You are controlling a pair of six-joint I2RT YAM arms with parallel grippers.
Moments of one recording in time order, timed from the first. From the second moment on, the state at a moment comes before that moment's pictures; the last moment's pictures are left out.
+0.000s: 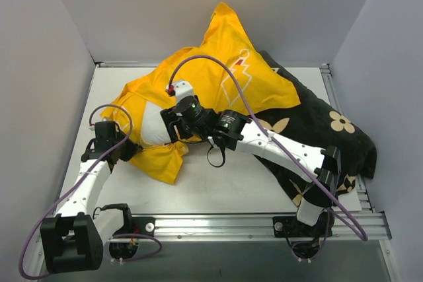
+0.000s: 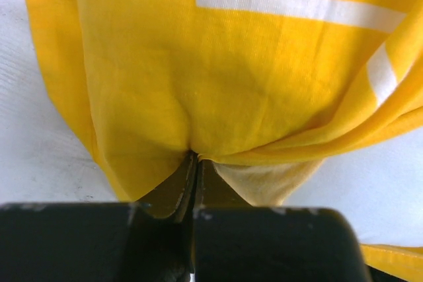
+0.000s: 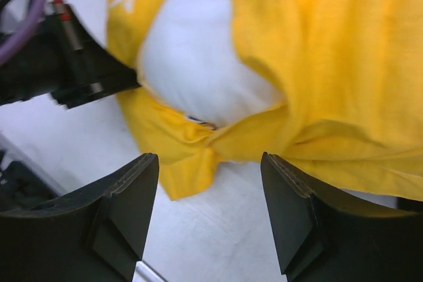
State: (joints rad) left arm 0.06 1.03 0.60 -0.44 0.13 -0.81; right arm 1.06 1.72 1.69 -0.61 0.34 0.34
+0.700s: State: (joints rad) left arm 0.06 0.97 0.59 -0.45 0.12 -0.81; right arm 1.07 2.11 1.85 -0.50 0.23 0.43
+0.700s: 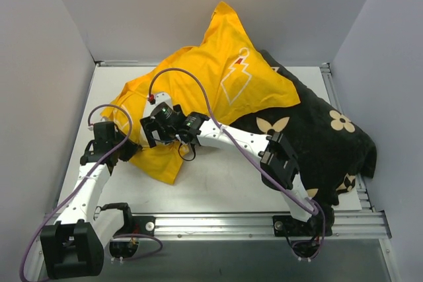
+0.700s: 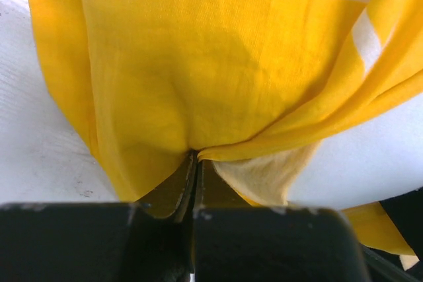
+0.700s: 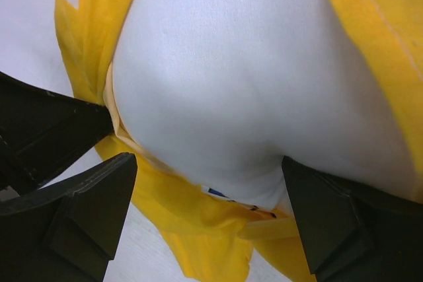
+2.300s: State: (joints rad) left arm -0.07 1.27 0.98 -0.45 0.32 -0.62; right arm 1.12 2.08 2.18 -0.67 0.70 0.04
